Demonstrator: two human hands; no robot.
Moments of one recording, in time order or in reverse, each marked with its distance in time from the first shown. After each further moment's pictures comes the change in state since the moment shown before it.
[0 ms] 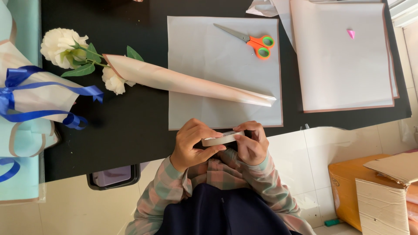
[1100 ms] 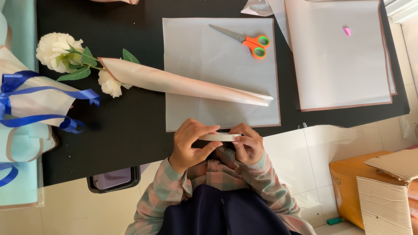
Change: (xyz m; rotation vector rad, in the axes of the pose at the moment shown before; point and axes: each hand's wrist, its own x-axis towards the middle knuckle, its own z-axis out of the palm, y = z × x) left_hand -0.004 -0.003 0.004 0.032 0.011 -0.020; right_hand -0.009 0.009 -0.002 0.295 -0.053 0.015
